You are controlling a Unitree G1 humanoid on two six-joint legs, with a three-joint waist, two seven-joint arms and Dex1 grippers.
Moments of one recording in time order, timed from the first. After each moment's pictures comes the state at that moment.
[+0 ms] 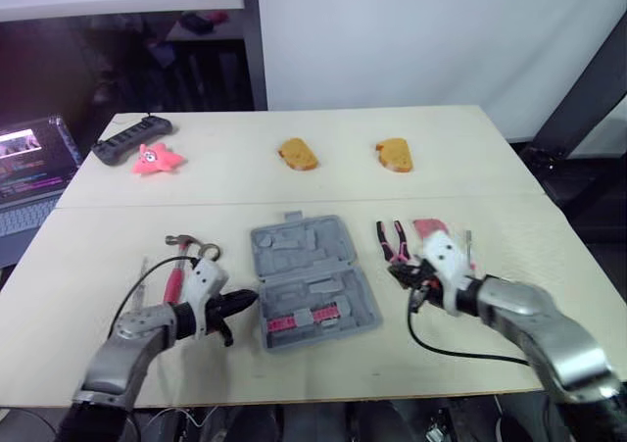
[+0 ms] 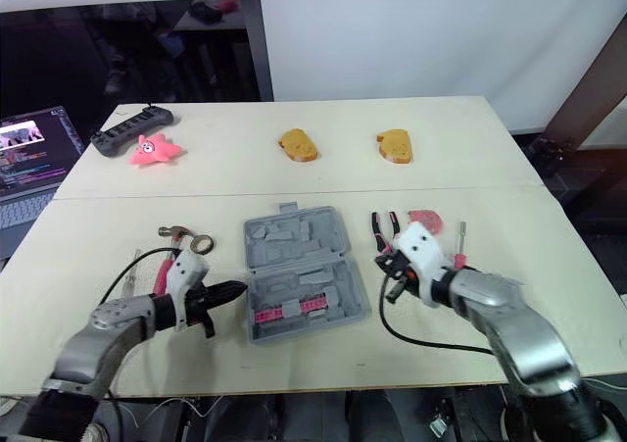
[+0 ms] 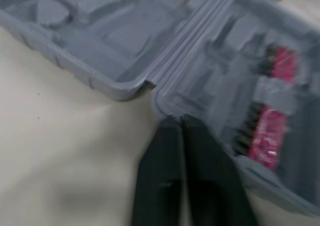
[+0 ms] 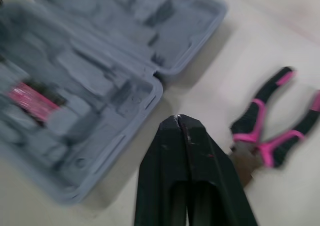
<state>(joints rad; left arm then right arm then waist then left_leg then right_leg) -0.05 0.53 -0.02 -0.07 -0.29 0.42 -0.82 -0.17 -0.69 0.15 -0.33 0.24 0.68 0.62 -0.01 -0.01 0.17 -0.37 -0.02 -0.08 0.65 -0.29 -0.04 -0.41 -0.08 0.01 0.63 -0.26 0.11</state>
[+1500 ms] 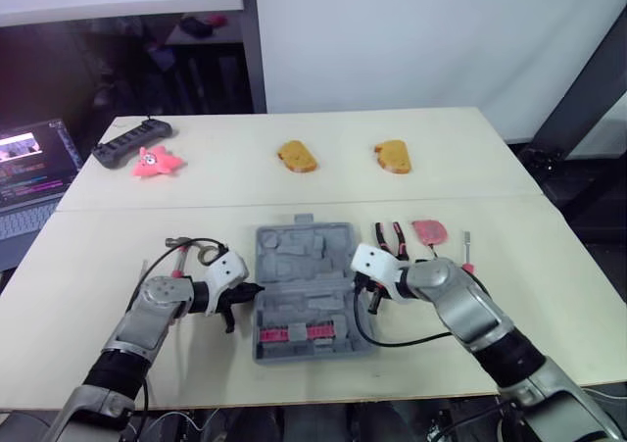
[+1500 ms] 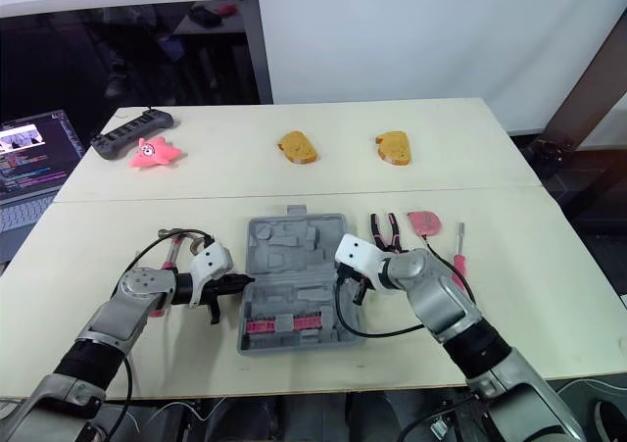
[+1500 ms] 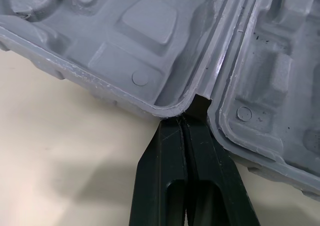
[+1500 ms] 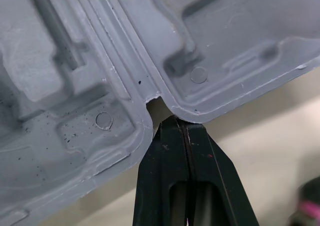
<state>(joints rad) -0.24 0.56 -0.18 0.25 -0.07 0.14 -1.04 -0.37 -0.57 0.46 -0.17 -0.15 0.76 0.82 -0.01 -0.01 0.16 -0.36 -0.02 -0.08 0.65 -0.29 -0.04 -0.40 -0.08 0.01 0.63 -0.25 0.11</state>
